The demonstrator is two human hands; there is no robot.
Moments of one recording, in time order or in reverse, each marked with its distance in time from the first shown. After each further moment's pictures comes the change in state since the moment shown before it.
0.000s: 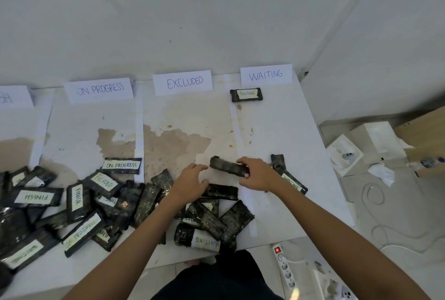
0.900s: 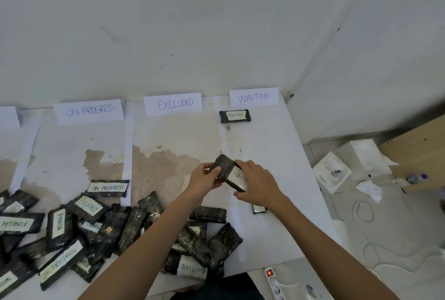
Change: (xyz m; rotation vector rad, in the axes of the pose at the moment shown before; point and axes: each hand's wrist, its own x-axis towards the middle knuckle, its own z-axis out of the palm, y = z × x) left_hand 0.047 0.087 -0.002 -1.029 0.126 -0.319; right_hand -0.019 -0.010 -0.042 -0.297 0.265 -0.018
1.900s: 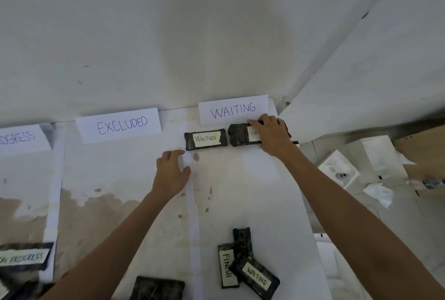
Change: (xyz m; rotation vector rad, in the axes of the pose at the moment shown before) left_hand 0.182 0.048 0.047 0.928 0.226 0.269; right_hand 0.234 0.213 -0.057 -0.343 0.016 0.027
